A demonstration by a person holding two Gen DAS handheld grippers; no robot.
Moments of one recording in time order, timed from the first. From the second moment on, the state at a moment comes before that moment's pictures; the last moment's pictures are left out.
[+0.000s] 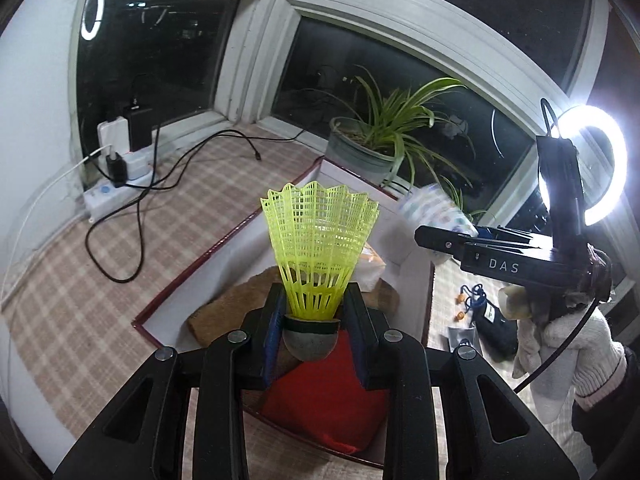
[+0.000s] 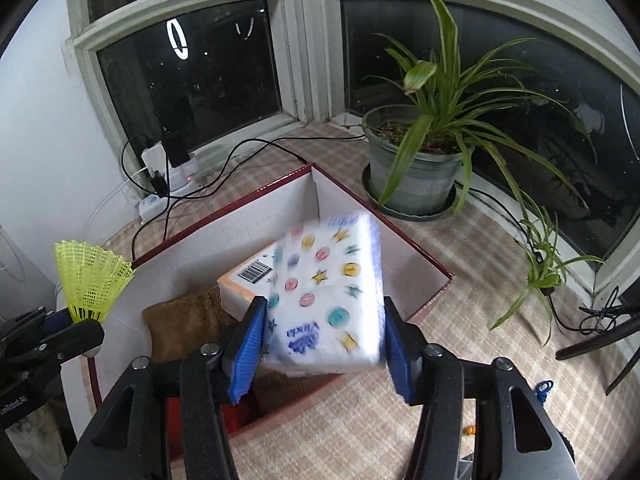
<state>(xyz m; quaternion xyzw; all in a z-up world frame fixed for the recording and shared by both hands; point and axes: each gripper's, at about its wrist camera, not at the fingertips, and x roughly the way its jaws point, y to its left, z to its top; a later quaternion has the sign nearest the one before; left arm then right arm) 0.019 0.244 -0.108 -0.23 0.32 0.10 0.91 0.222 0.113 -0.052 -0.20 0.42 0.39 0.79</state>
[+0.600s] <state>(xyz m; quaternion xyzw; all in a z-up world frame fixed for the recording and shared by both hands) 0.015 0.238 -0.102 -0.23 0.32 0.11 0.91 0.210 0.078 -0.035 -0.18 0.40 0.39 0.81</state>
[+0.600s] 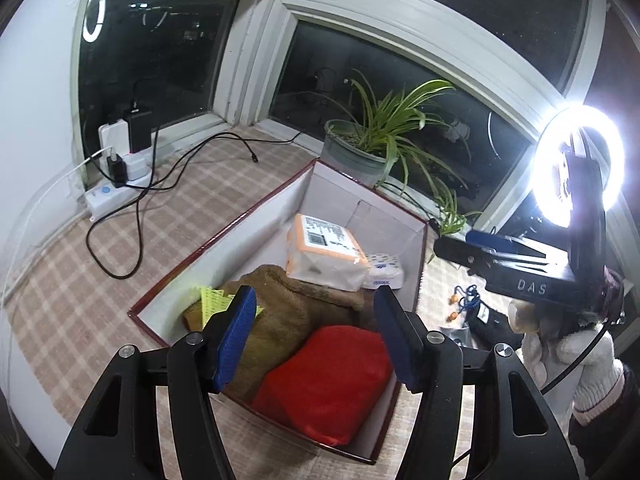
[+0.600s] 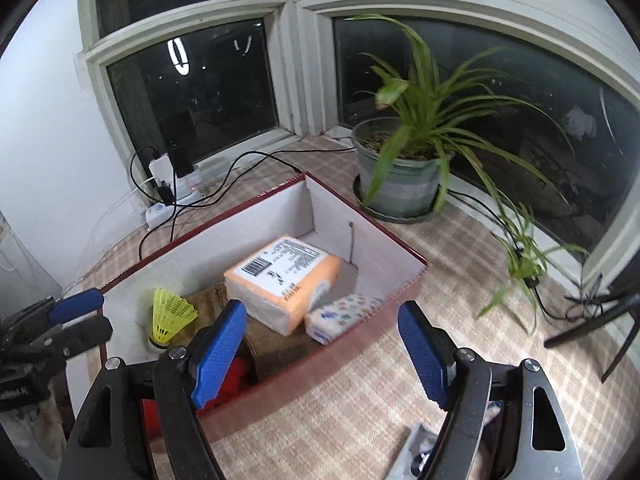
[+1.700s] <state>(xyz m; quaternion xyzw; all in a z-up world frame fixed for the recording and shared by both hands) 0.084 0.066 -0.116 -0.20 0.39 -0.11 0.89 0.305 -0.231 -0.050 0.02 0.51 0.24 0.82</state>
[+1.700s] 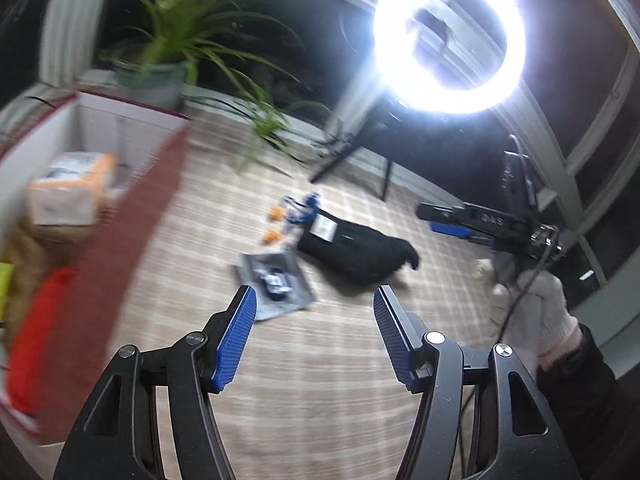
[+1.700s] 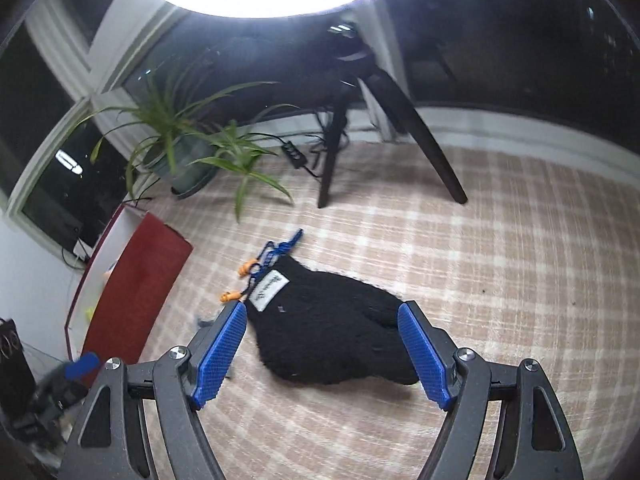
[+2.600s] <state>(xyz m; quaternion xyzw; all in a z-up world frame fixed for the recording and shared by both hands) 0.191 -0.045 -0.192 -0.22 0.48 -0.20 0.82 0.369 -0.232 -0.121 0.07 0.60 0.28 0.75</state>
